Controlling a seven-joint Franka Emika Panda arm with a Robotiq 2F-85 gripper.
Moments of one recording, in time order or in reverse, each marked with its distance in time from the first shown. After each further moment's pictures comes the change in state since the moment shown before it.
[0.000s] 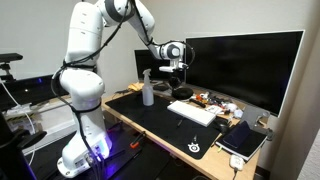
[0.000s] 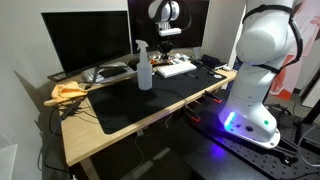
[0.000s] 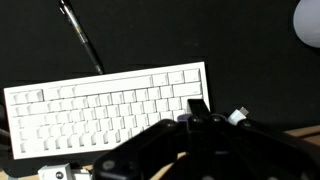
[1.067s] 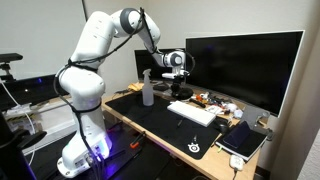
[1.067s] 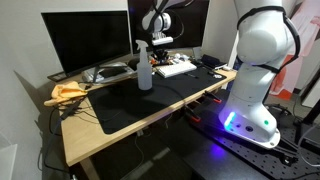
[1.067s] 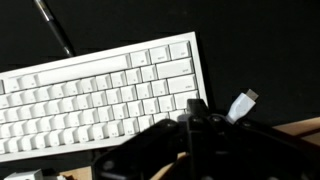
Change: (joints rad) arm 0.026 0.221 -0.001 0.185 -0.003 -0.001 0.096
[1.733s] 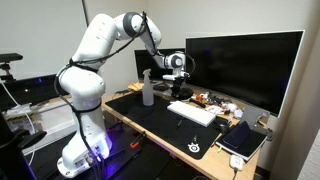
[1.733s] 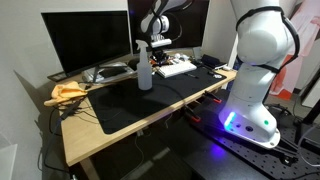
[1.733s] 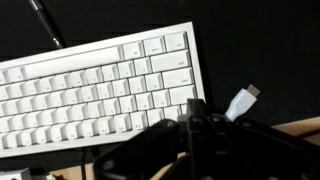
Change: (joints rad) arm 0.006 0.054 0.000 0.050 -0.001 -0.002 0.000
